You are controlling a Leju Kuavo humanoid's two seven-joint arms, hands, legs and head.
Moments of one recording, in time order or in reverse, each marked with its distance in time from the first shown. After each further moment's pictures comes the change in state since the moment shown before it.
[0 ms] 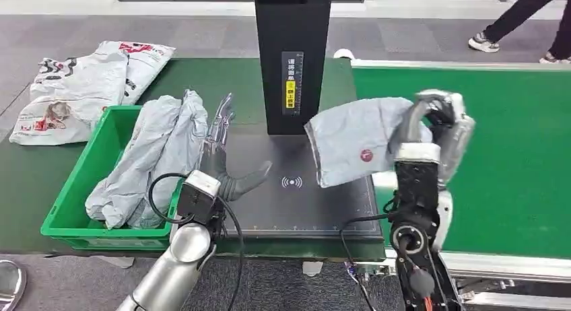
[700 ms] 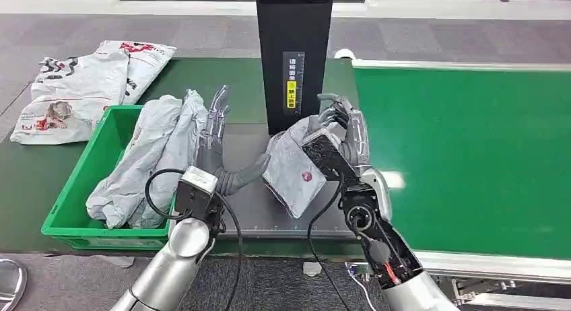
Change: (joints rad) left arm -0.026 0.008 0.000 0.000 -0.001 0.036 -0.015; right arm -0.167 0.034 0.162 0.435 -0.041 0.123 0.027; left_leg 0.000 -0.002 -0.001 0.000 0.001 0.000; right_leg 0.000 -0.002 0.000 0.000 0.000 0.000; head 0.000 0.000
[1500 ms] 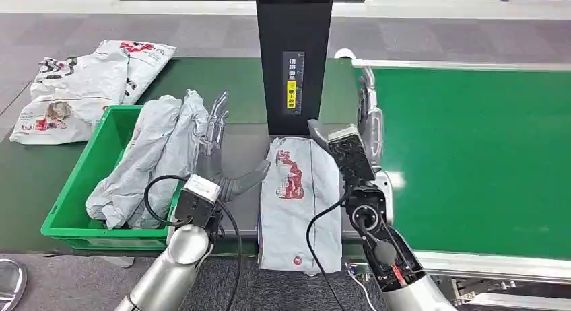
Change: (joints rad) left arm 0.038 0.008 0.001 -0.026 -0.043 0.005 0.008; right arm 0.031 -0.006 -0.008 -0.095 -0.166 -0.109 -0.098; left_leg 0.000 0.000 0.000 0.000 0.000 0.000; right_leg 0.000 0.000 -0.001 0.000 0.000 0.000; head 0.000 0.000
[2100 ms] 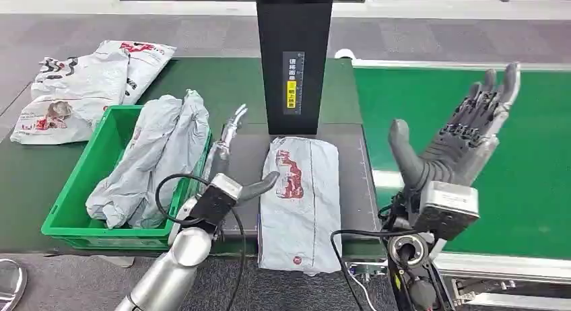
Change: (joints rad) left arm -0.006 0.007 0.000 0.057 -0.130 -0.138 0.128; right arm 0.183 -0.014 -0.108 -0.467 0.019 -0.177 -0.149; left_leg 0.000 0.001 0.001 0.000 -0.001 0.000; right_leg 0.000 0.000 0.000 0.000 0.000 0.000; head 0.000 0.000
